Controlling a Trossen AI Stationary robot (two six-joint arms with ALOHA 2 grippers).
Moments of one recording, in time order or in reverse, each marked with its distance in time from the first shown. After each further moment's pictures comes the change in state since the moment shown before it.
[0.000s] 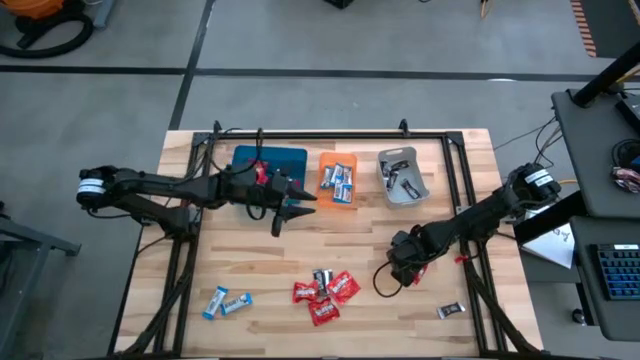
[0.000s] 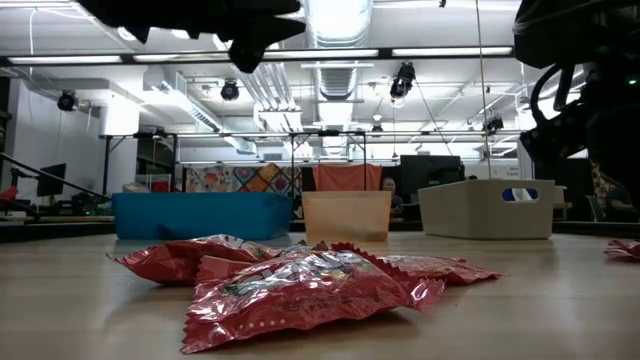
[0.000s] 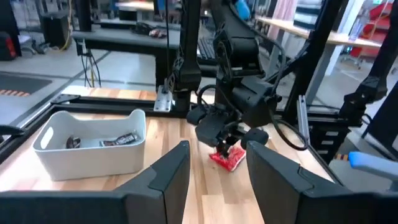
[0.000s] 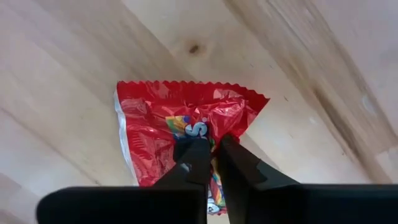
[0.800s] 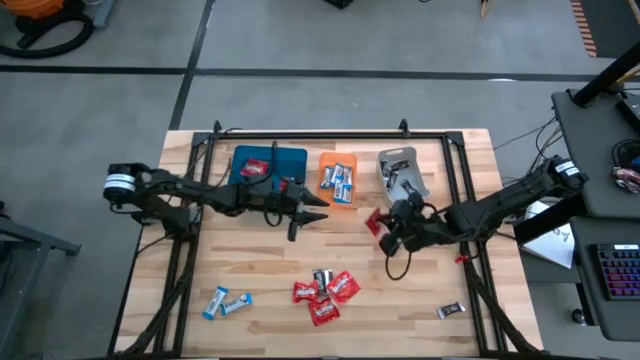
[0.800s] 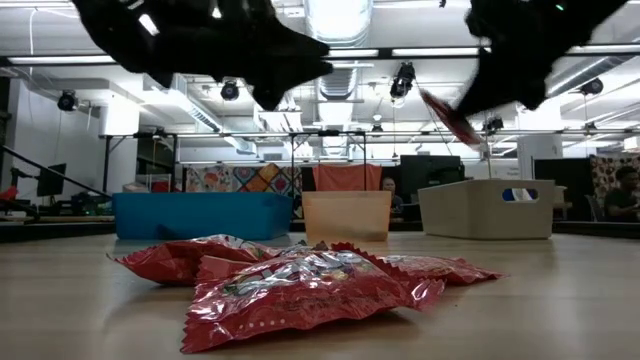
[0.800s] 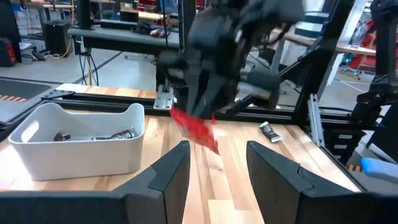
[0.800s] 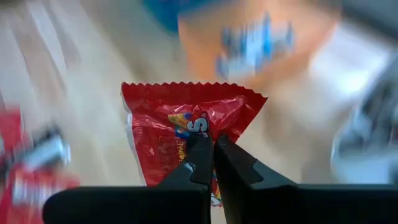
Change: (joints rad) left arm 0.000 0.252 -0.079 0.381 -0.003 -0.019; right arm -0.044 -0.329 -0.002 0.308 0.769 -0.378
